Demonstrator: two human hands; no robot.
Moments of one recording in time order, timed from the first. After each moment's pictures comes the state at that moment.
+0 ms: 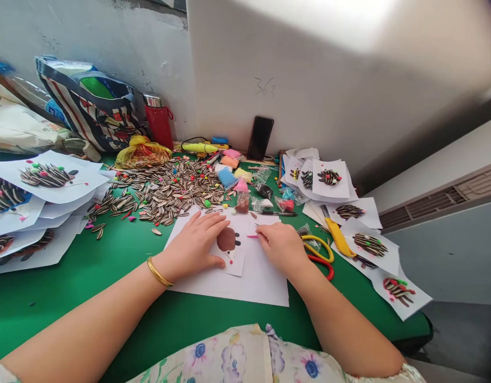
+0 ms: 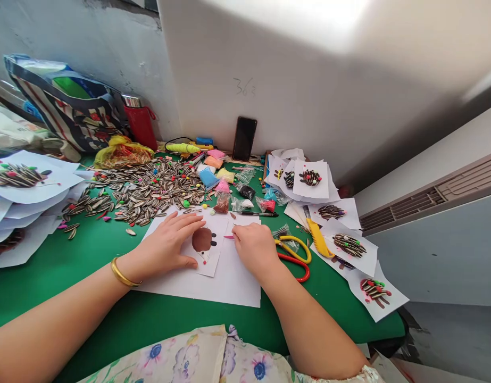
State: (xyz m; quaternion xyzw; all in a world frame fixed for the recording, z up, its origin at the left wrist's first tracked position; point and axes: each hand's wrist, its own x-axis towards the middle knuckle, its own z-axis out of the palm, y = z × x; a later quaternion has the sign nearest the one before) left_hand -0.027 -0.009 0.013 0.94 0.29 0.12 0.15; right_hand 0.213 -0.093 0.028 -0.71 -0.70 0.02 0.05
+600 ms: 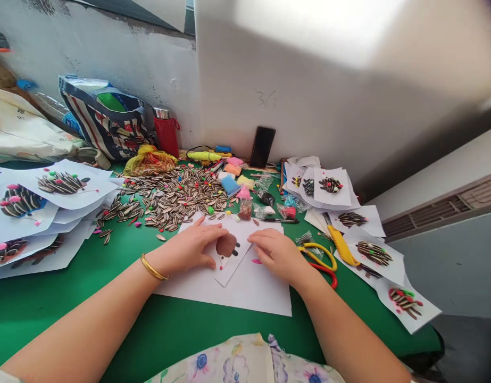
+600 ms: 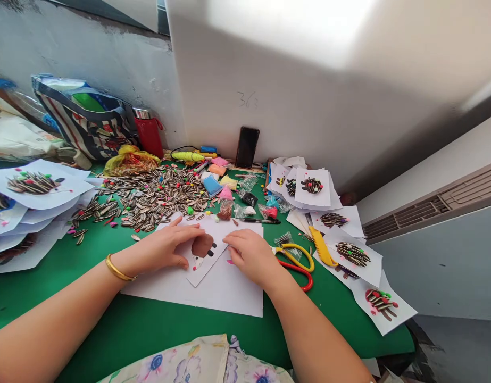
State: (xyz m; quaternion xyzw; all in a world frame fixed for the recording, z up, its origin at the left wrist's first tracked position) left_hand -0.044 0.015 0.017 0.94 0.23 0.08 0.24; right_hand 0.220 -0.092 0.019 -0.55 -0.79 0.11 0.23
